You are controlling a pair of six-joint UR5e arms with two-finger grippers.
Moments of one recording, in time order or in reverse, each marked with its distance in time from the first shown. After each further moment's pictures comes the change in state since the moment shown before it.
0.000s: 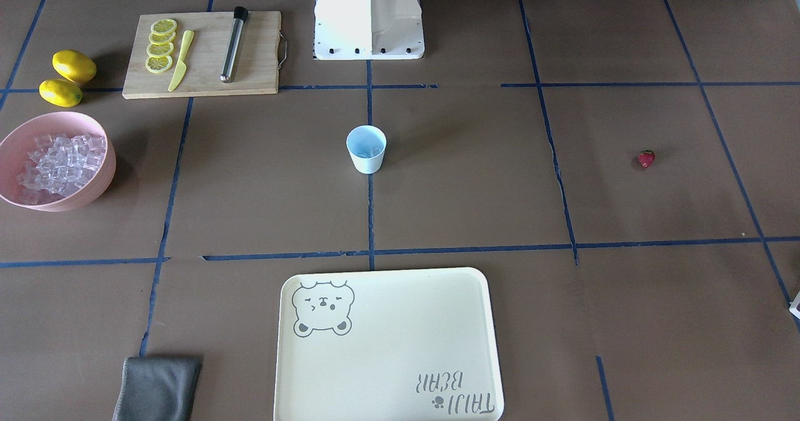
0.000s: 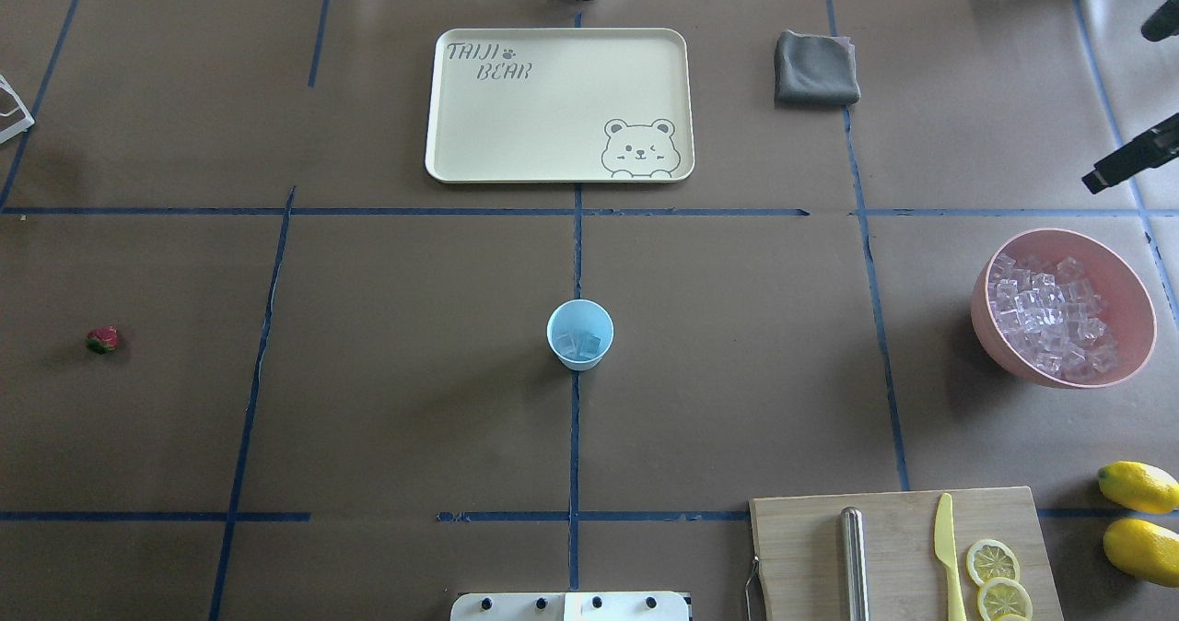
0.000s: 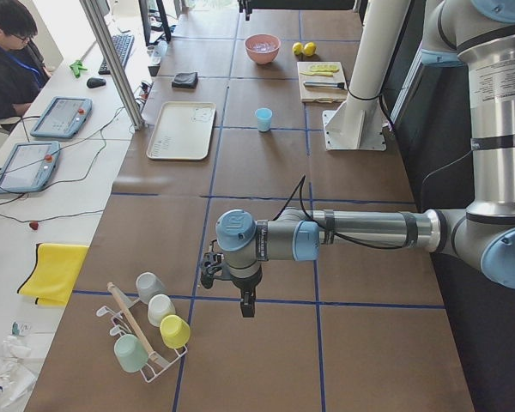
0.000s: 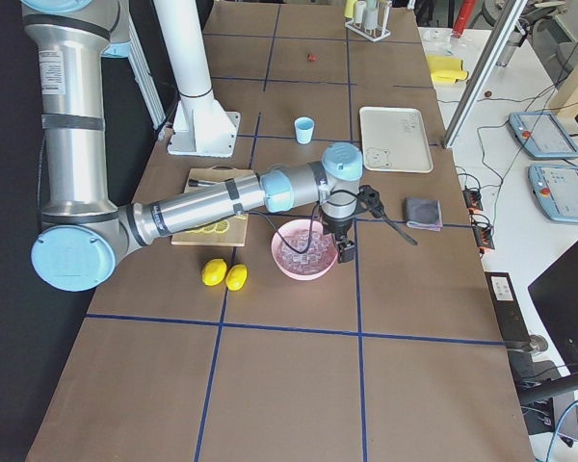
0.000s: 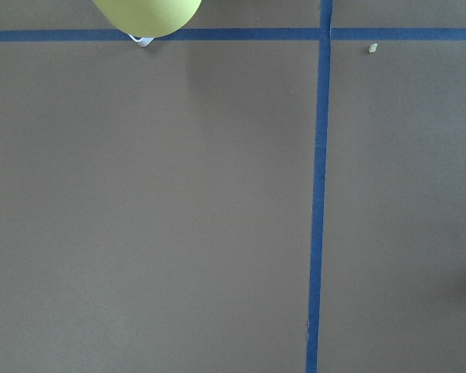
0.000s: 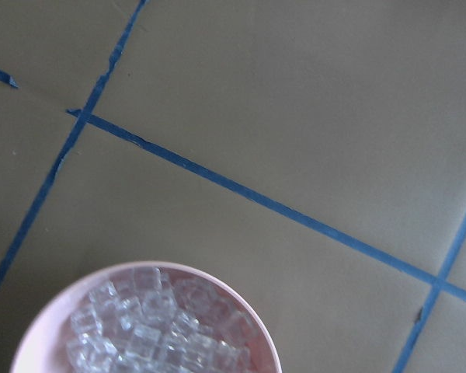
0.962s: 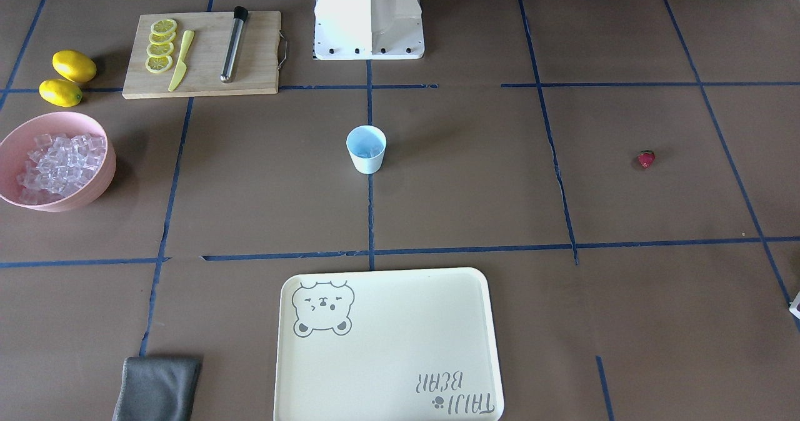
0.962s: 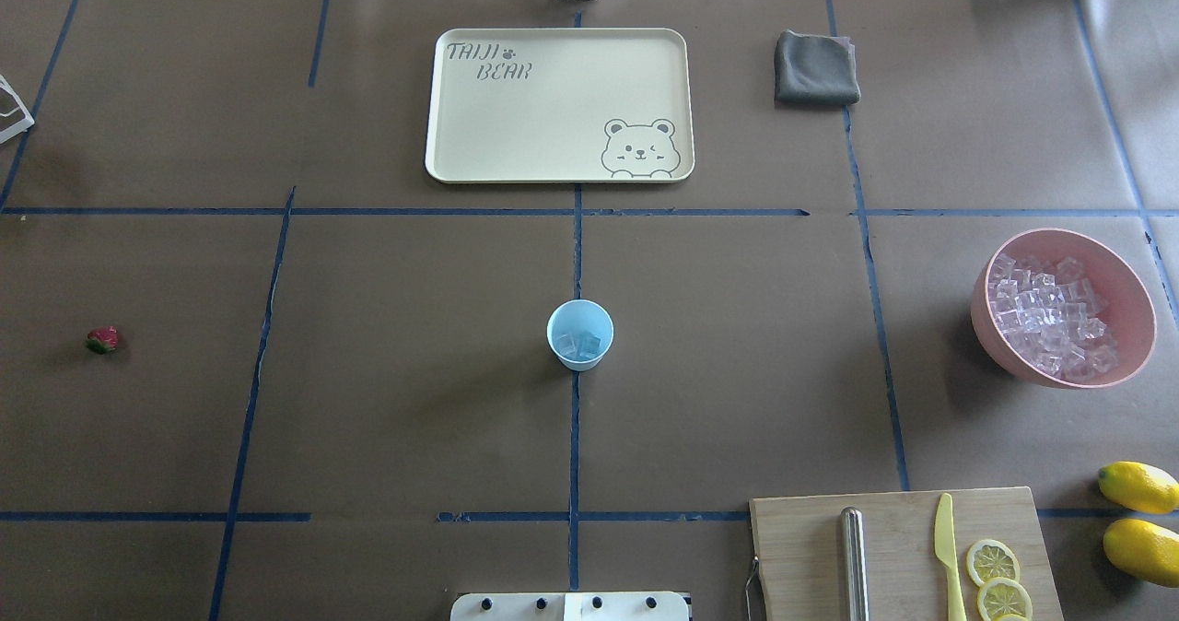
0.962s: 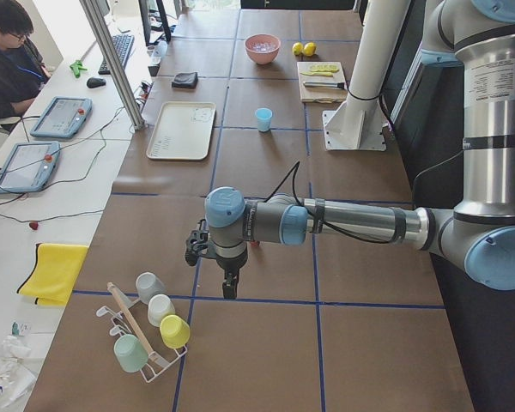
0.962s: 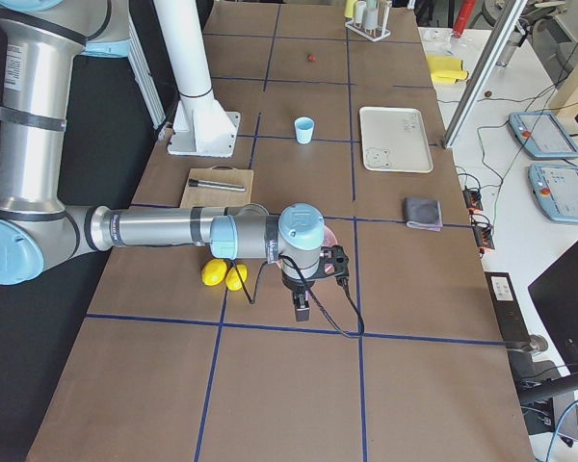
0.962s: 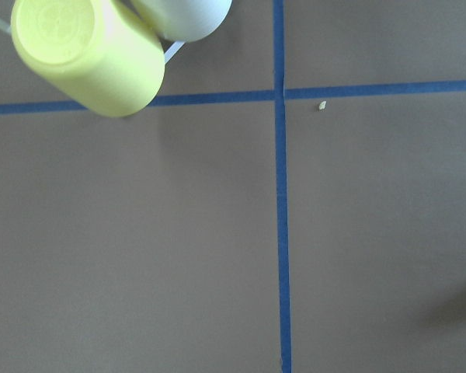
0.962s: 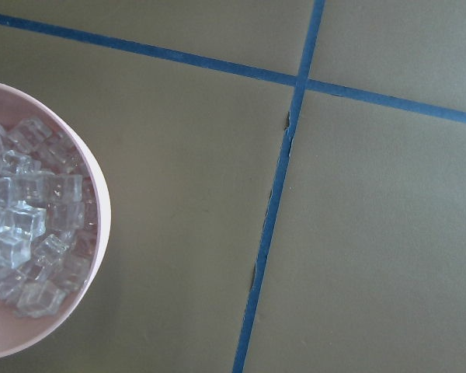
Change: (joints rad) left arm 0.003 -0.082 -0.030 -0.016 0.004 -0.004; right arm 0.126 -0.131 -0.046 0.003 0.027 0.011
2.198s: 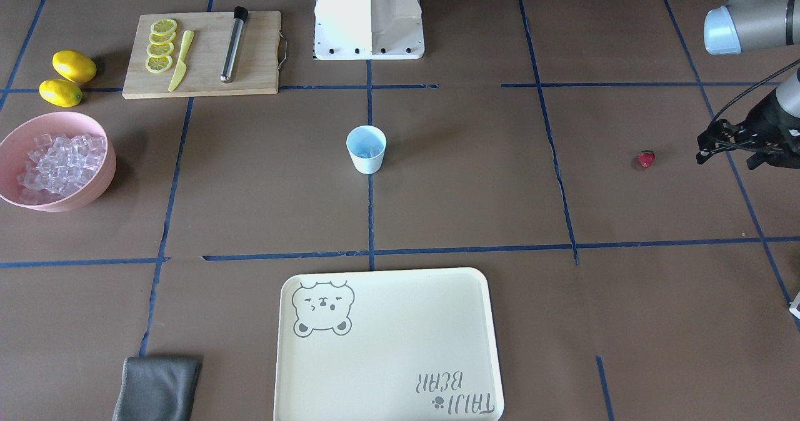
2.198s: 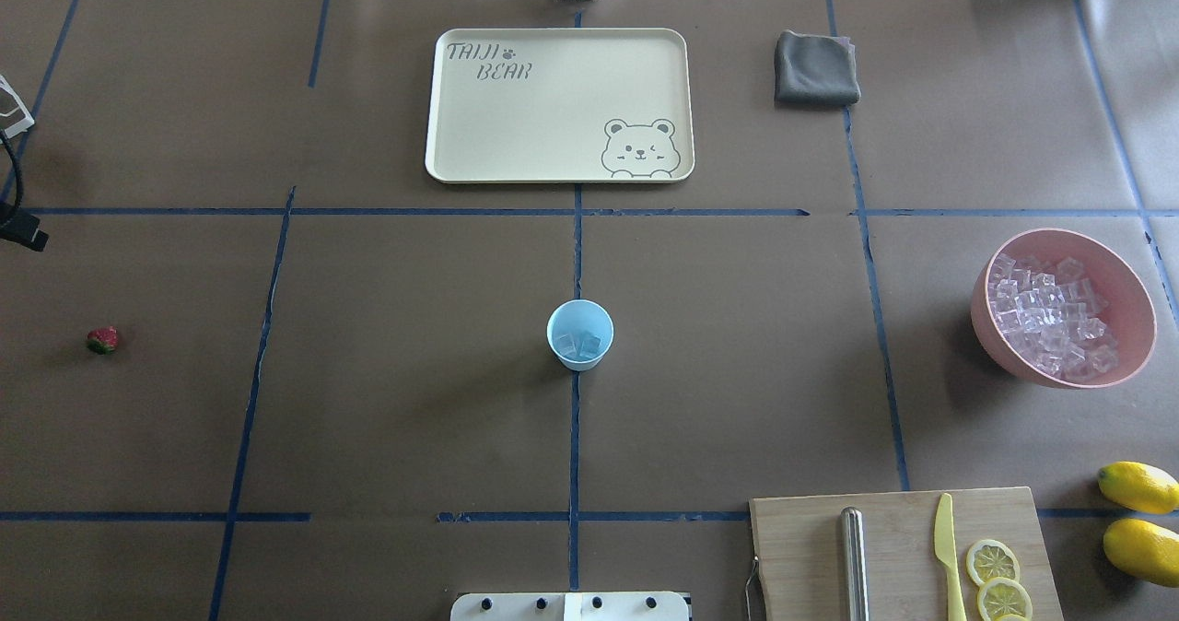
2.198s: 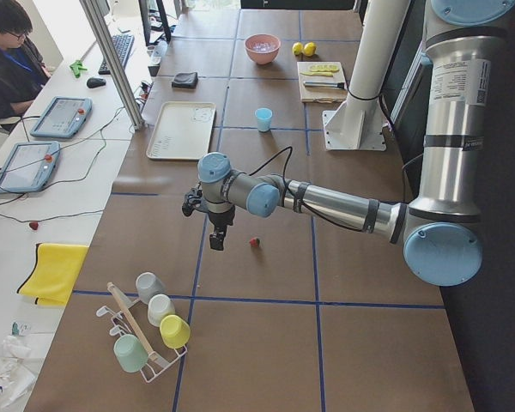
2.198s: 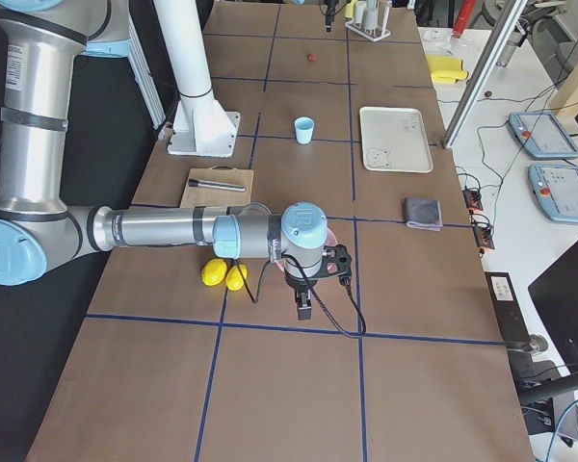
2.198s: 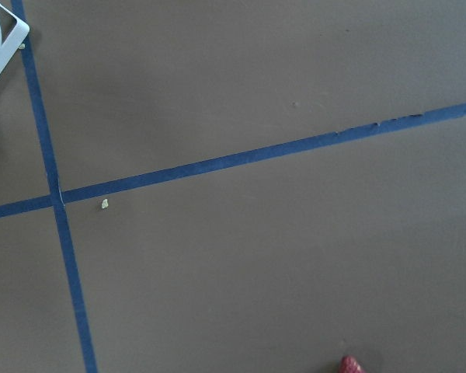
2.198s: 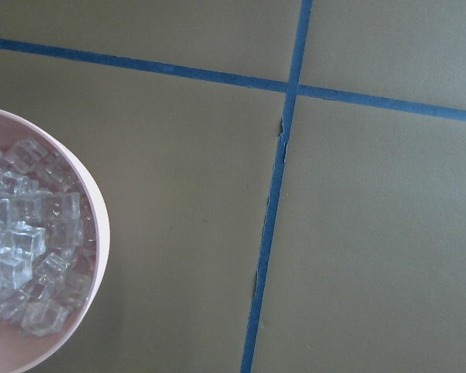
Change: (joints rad) left arm 0.374 -0.061 0.011 -0.332 0.099 -0.440; right arm 0.000 0.011 -0.003 0.002 0.005 0.029
